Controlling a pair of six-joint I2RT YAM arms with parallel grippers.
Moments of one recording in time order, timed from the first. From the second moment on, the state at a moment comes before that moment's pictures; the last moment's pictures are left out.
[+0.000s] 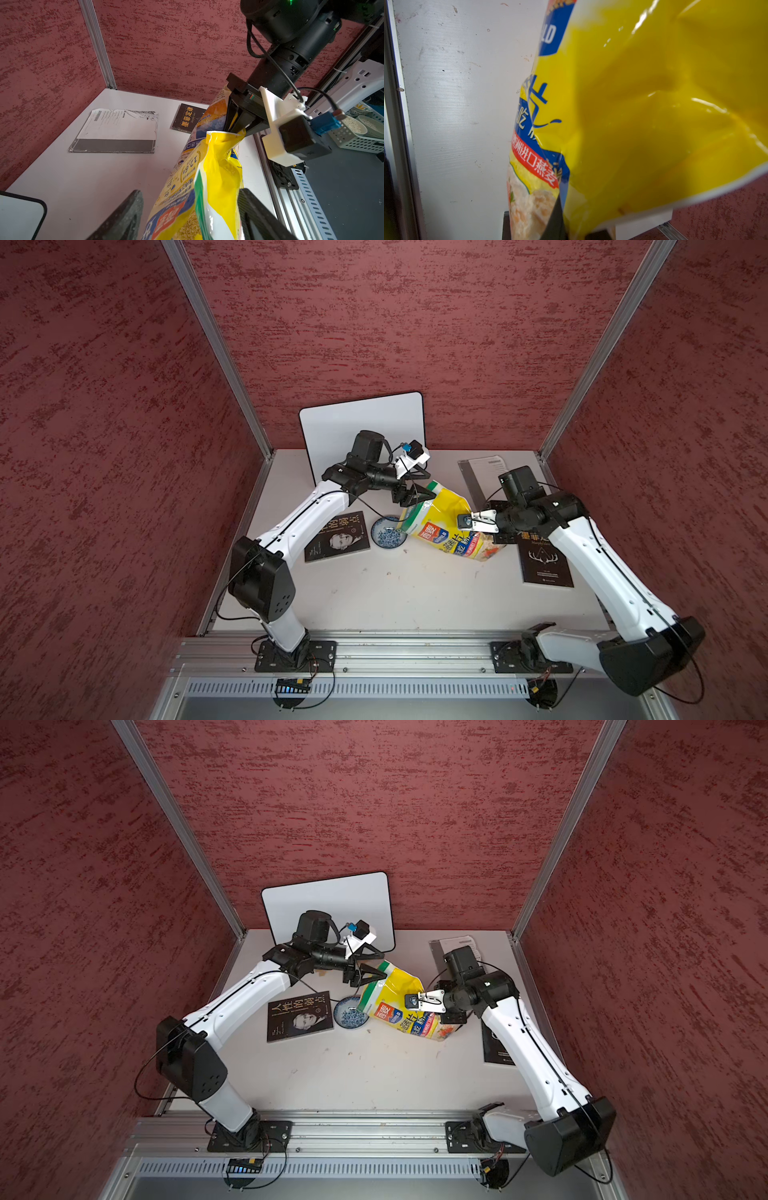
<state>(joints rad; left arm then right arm) -0.51 1.69 1.57 -0.42 0.94 0.34 0.35 1.27 1.35 -1.16 -0.17 -1.27</state>
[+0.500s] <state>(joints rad) -0.52 1.72 1.59 -0.46 0.94 0.37 0.39 1.42 1.58 -1.25 -0.09 -1.35</state>
